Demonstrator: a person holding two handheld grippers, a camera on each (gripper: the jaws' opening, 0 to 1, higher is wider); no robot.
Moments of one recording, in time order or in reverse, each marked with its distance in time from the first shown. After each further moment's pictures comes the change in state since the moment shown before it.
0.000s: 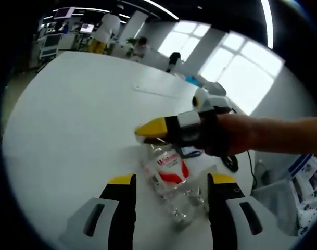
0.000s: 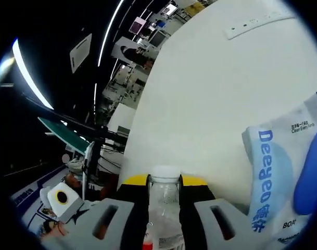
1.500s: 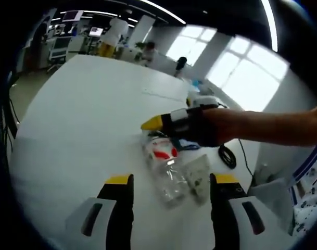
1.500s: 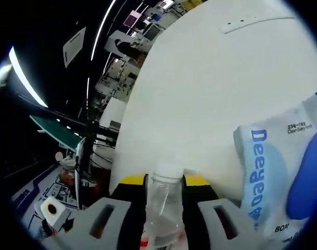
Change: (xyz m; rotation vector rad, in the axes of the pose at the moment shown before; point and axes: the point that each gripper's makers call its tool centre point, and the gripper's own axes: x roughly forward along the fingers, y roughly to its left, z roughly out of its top) left arm -0.051 -0.012 -0.017 -0.021 -0.039 0.083; right arm 0.000 -0.012 -0.007 0.033 0.042 -0.062
